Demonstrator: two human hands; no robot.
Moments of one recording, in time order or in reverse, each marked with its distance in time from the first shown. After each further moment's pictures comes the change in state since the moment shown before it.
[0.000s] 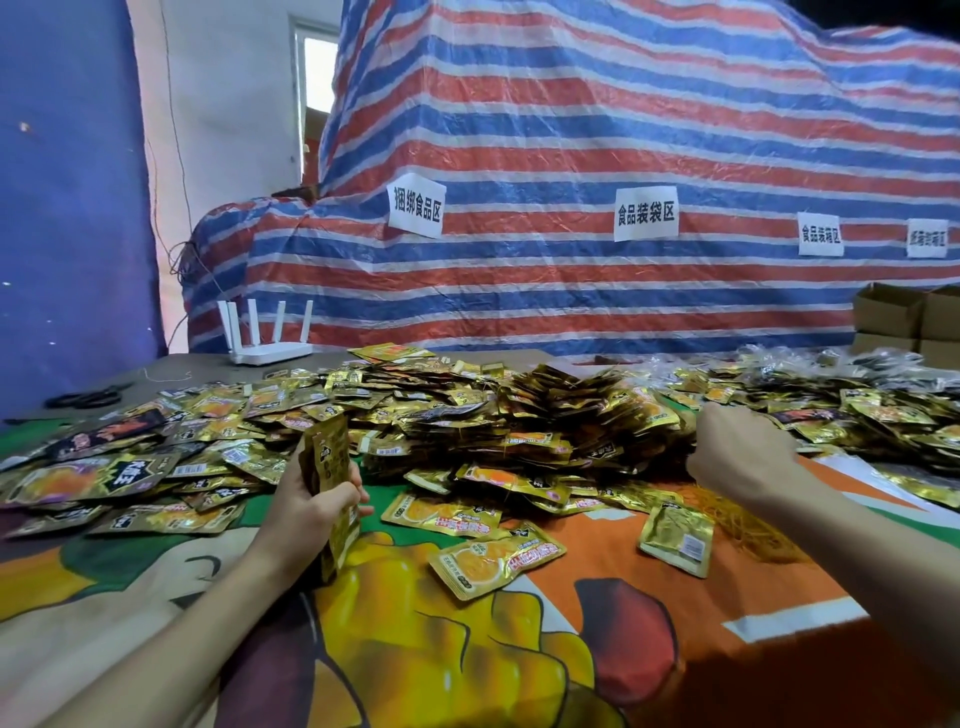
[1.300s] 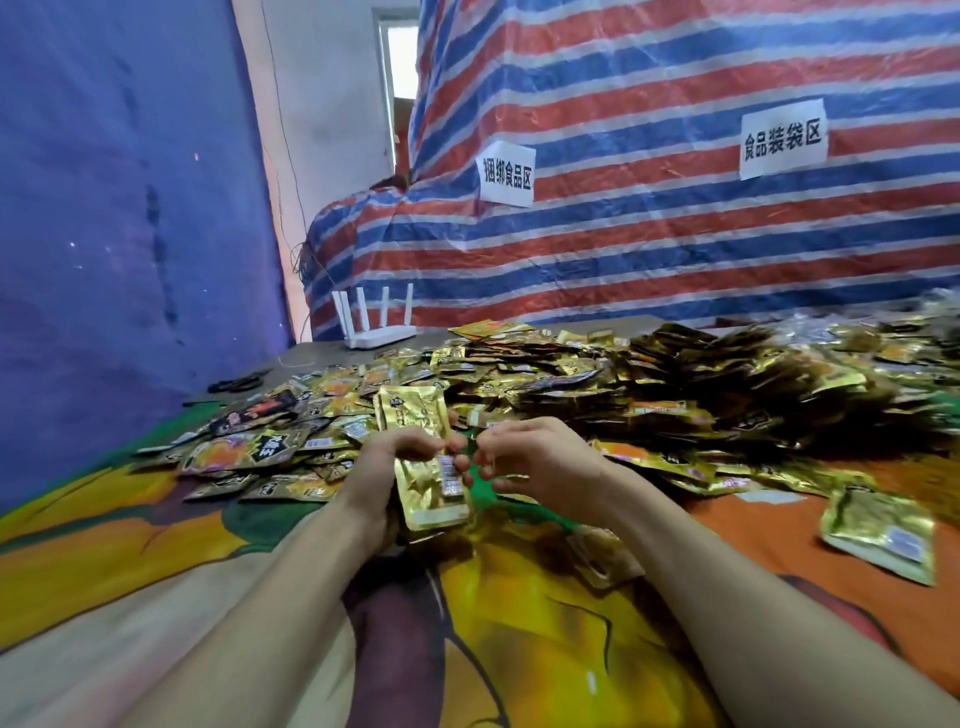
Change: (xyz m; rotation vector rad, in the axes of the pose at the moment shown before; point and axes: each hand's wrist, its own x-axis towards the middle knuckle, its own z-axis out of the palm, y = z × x) left_hand 0.020 0.001 -0.032 -0.655 -0.289 -0.433; right_hand -0.056 -0.233 0.047 1.665 -0.994 -0.395
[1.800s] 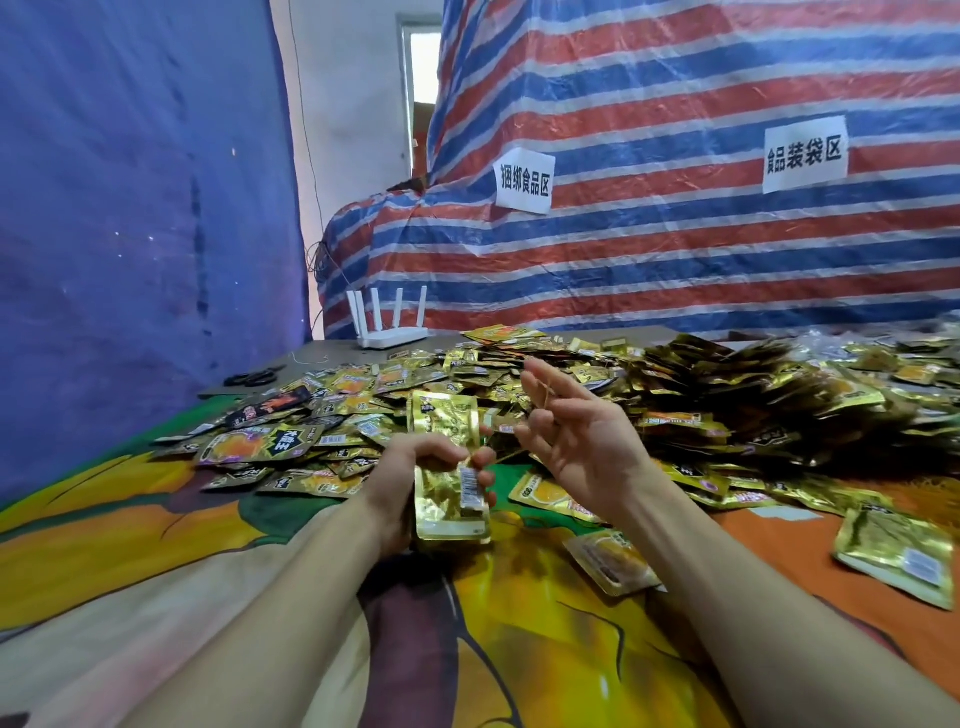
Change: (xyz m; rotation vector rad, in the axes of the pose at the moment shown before) left_hand -0.003 -0.003 0.002 -0.007 -0.103 -0.069; right_hand 0.001 -0.009 -0.008 0.670 -0.003 -0.212
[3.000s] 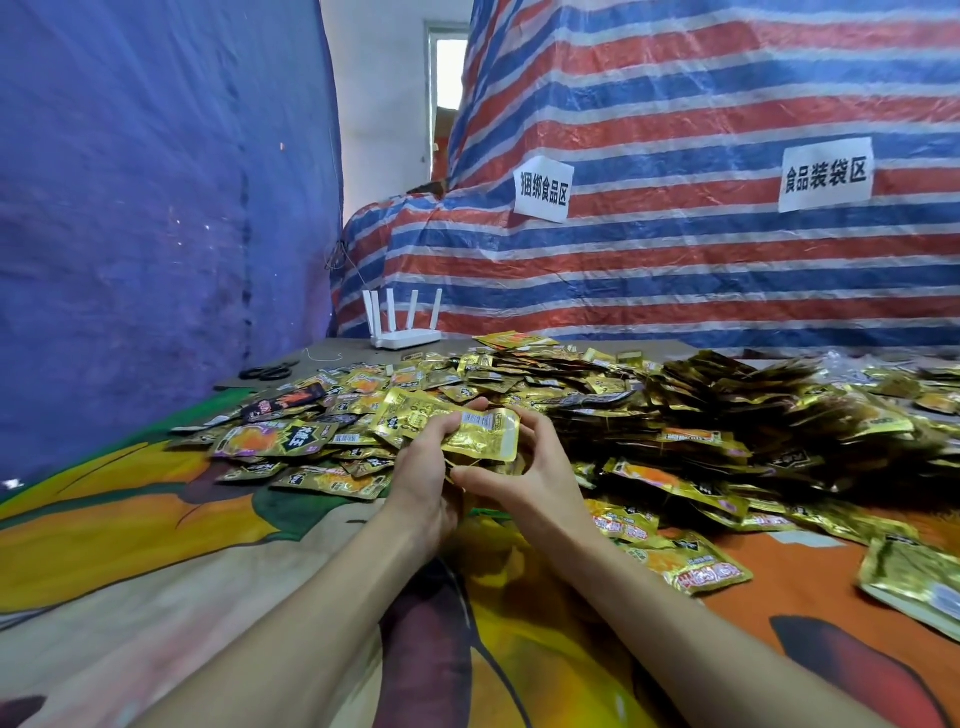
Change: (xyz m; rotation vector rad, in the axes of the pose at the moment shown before) left_hand 0.015 -0.005 0.010 -0.060 0.440 0.319; right_hand -0.013 0.058 0.030 -0.816 0.163 -0.220
